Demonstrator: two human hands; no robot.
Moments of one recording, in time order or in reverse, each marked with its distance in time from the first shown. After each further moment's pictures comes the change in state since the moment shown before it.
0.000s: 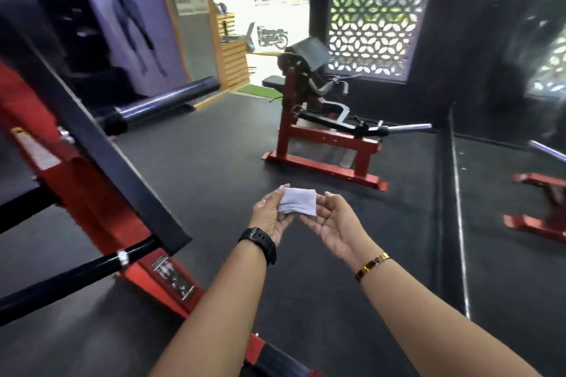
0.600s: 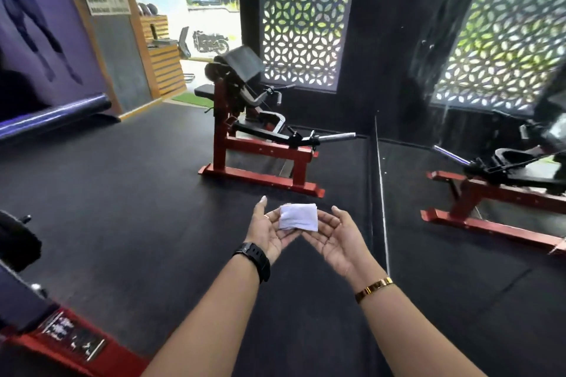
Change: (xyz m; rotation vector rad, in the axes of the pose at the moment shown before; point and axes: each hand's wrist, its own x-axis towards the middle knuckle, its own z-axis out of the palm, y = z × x) left_hand 0.021 -0.090 0.170 0.013 -0.240 -0.324; right_hand -0.013 -0.132 -0.148 0.055 0.233 -0.090
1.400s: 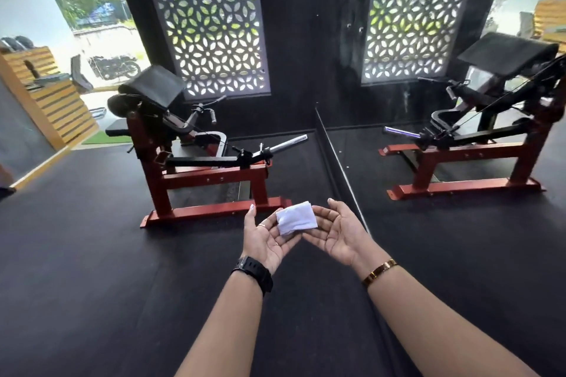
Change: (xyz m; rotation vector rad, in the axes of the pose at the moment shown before) left_hand 0.222 0.050 0.062 0.063 -0.187 -0.146; right_hand 0.194 -0.091 -0.018 0.089 0.175 -0.100
